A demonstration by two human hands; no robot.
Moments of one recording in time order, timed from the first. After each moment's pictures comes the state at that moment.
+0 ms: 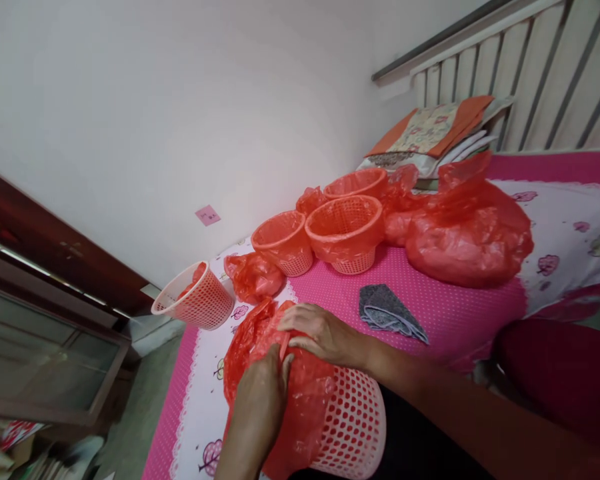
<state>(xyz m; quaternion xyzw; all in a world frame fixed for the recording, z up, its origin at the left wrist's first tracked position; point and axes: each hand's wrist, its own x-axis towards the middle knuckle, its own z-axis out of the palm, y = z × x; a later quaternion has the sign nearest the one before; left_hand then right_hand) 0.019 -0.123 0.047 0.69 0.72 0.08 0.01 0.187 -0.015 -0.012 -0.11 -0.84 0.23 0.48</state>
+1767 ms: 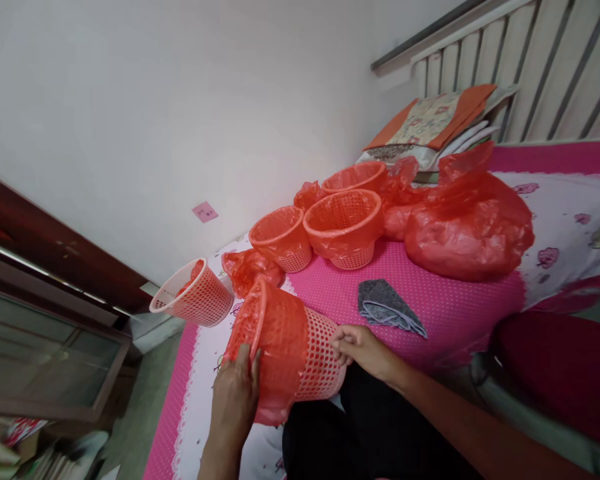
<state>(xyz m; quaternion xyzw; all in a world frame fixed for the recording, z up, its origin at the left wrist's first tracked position) -0.056 -0.118 0.003 0.71 0.63 0.16 -0.27 0.214 -0.042 -0.108 -0.36 -0.47 0.69 0.41</state>
